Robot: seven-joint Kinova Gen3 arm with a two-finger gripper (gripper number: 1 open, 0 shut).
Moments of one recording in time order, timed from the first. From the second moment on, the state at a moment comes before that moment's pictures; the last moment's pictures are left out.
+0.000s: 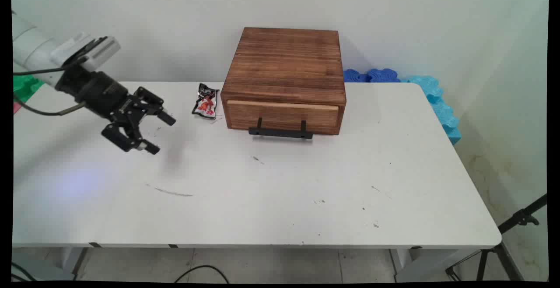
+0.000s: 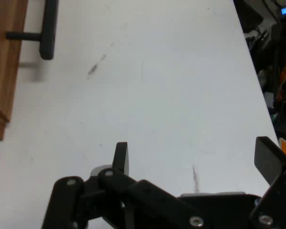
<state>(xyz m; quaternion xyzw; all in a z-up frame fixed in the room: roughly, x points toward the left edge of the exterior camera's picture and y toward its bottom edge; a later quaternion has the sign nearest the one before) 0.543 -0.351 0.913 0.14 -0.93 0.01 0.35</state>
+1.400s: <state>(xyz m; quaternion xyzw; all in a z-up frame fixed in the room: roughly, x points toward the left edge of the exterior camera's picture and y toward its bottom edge) 0.356 -0.428 0.930 0.15 -0.94 0.10 0.27</state>
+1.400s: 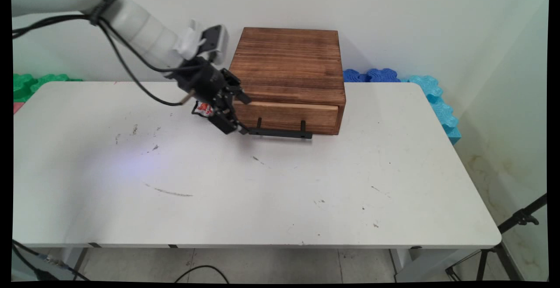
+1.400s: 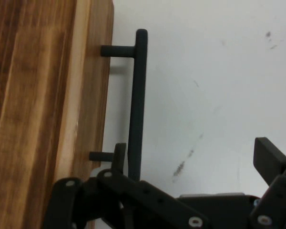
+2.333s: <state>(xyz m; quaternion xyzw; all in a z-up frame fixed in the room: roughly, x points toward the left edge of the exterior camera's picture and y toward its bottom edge) 0.278 -0.456 0.869 0.15 -0.96 0.12 0.21</state>
